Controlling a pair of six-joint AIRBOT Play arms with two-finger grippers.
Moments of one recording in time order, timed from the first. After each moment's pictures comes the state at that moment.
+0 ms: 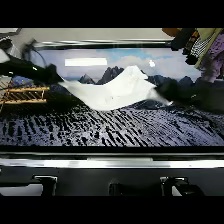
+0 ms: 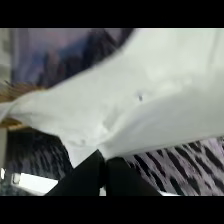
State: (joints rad) left arm 0.03 -1.52 1.83 0.99 -1.41 -1.62; right arm -0.01 -0.87 1.16 2.32 -0.99 -1.49
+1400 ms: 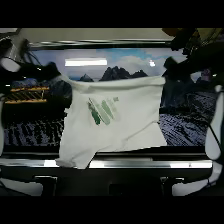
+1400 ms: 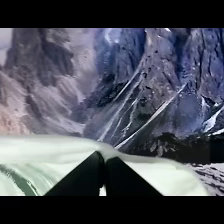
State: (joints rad) left arm 0.04 -1.67 1.69 1.04 -0.97 -1.55; right arm -0.10 -1.69 1.88 2.00 -1.32 -1.33
